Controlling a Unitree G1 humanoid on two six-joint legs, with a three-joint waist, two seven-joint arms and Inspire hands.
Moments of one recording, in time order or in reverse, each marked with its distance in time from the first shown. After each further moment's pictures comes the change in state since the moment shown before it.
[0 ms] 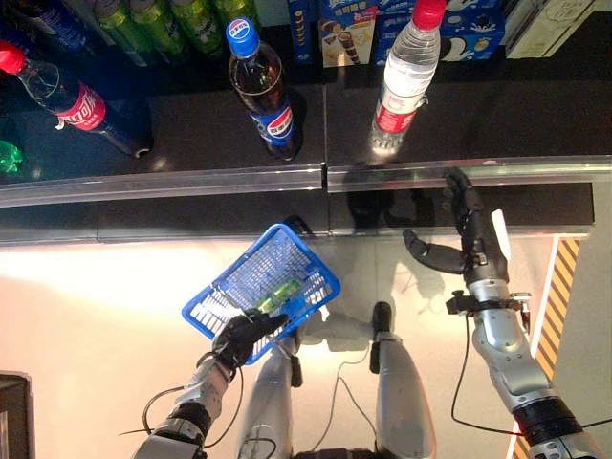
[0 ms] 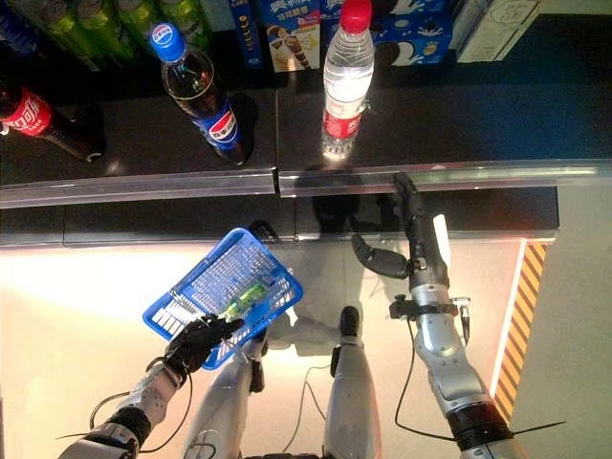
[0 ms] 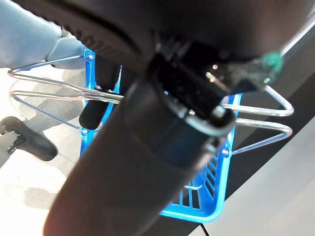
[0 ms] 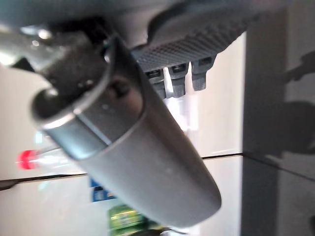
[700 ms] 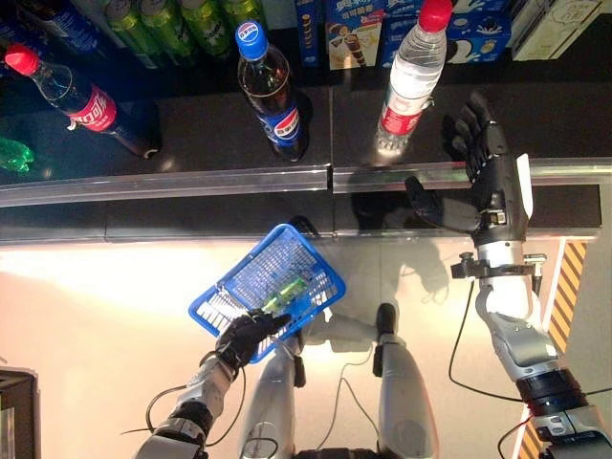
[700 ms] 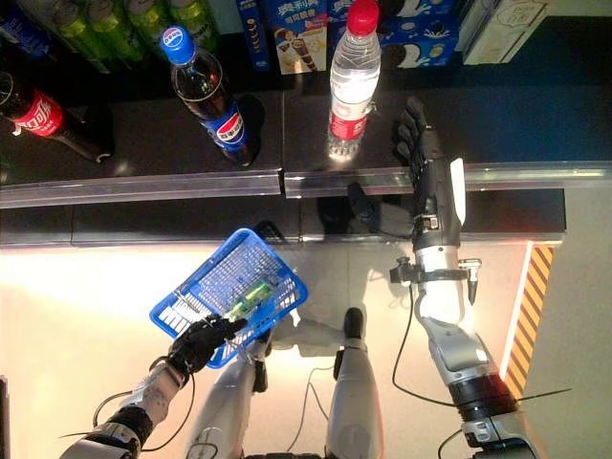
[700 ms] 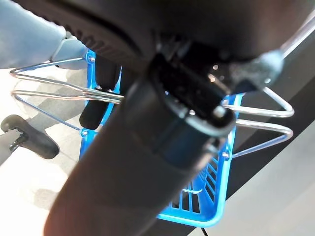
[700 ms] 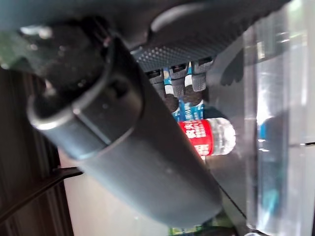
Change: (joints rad) left arm 0.000 -0.006 0.001 -0.020 0.001 0.036 0.002; right arm -0.145 -0.038 -0.001 -0.054 0.035 -0.019 -0.009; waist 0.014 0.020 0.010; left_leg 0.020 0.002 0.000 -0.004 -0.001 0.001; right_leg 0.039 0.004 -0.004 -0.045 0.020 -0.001
